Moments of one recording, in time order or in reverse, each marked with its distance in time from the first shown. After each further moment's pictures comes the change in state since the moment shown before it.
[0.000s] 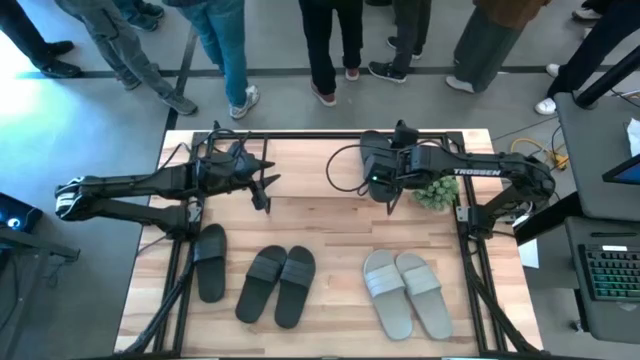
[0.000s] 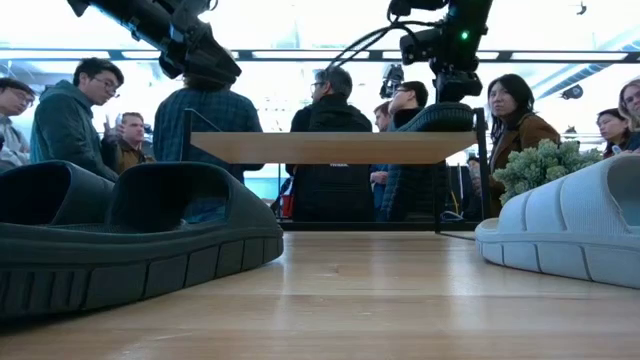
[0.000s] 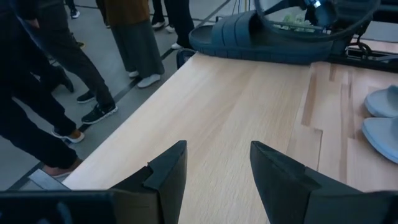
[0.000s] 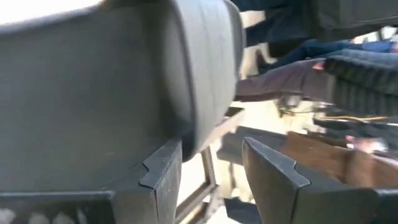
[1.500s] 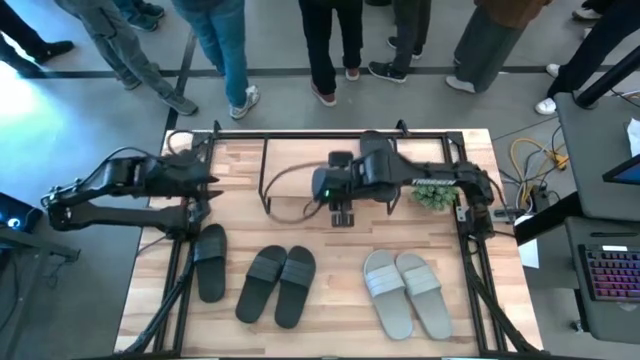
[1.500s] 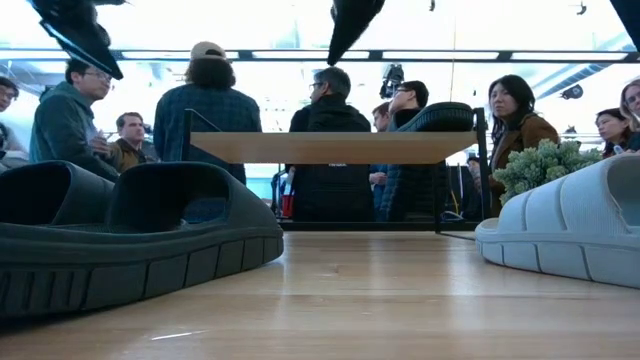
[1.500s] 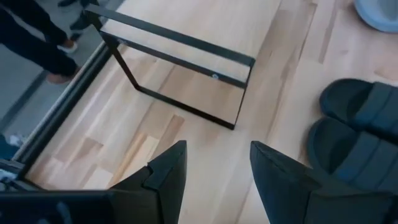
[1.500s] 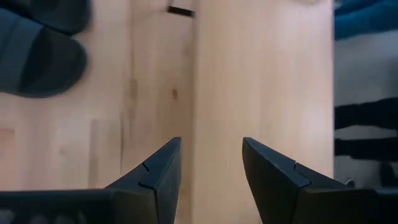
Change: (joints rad) left arm -0.022 -0.285 0.218 -0.955 0.072 -0.092; right arm 0.196 0.476 0.791 -0.112 -0.465 -0.055
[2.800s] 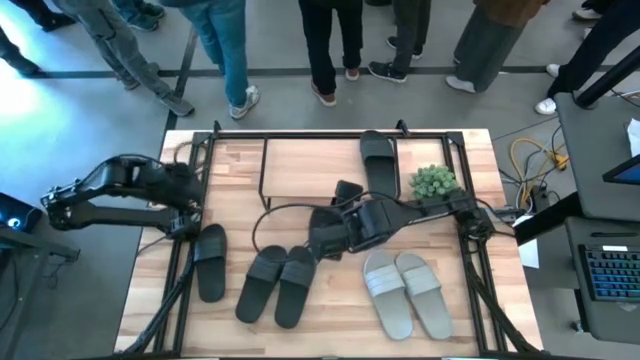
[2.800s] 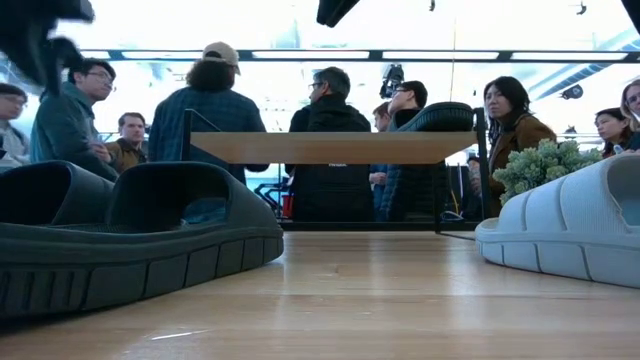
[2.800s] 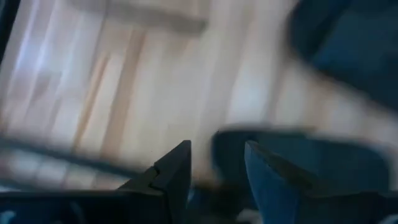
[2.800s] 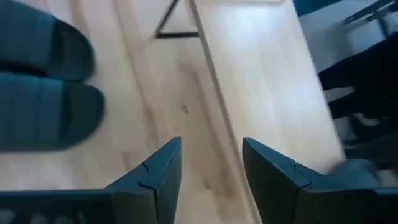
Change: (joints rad) left arm -0.016 0.047 0.011 -0.273 0.195 0.081; right arm 0.234 0.139 0.220 -0.190 0.315 0.487
